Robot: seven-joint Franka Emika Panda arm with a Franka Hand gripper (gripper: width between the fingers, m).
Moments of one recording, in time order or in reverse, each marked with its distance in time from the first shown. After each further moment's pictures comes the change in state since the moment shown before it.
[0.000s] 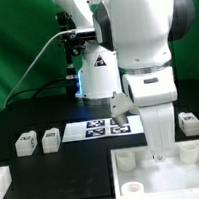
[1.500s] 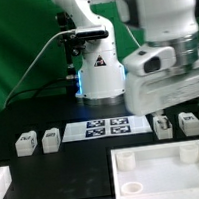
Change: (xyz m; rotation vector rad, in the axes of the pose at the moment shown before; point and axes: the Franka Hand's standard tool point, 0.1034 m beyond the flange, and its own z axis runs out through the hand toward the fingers) arm 0.087 -0.044 -0.026 0.033 0.049 1.422
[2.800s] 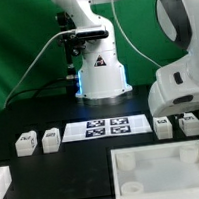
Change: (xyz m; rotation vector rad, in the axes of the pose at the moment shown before) arm -0.027 -0.021 0.008 0.013 -0.708 0.085
